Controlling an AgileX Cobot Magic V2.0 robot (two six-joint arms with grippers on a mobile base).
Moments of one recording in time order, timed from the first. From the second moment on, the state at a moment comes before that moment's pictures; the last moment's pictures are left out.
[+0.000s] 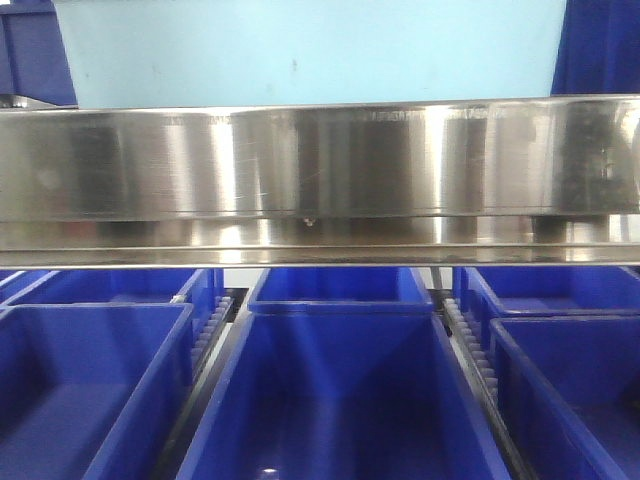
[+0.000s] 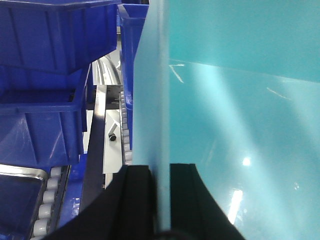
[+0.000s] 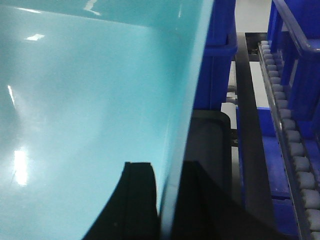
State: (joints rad) left arm -0.33 1.54 -1.90 0.22 0.70 -0.27; right arm 0.31 1.57 -1.87 -0.18 0.82 0.32
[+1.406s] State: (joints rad) left arm -0.33 1.59 -1.90 0.22 0.81 -0.29; right arm 0.31 1.57 -1.87 -0.20 0.75 0.32
